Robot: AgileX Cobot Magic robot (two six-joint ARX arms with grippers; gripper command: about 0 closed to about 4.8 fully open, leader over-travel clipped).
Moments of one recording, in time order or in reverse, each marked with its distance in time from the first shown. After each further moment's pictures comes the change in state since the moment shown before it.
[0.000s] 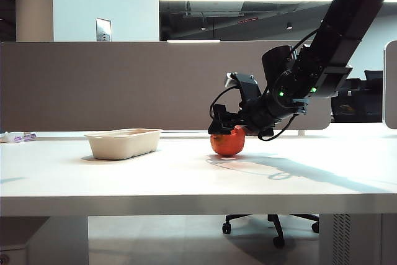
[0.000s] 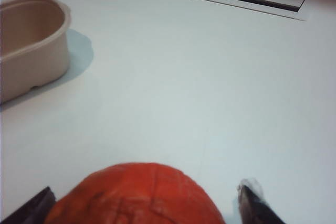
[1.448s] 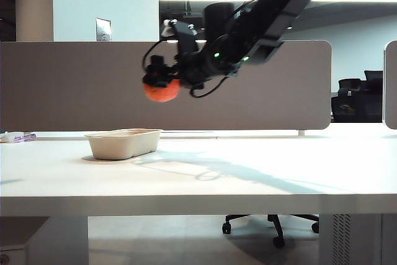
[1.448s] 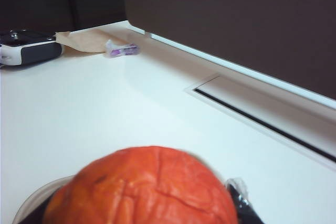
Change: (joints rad) left arm 0.000 0.007 0.000 -0.081 0.000 0.030; right arm 0.214 0.070 0.347 -0.014 0.008 -0.025
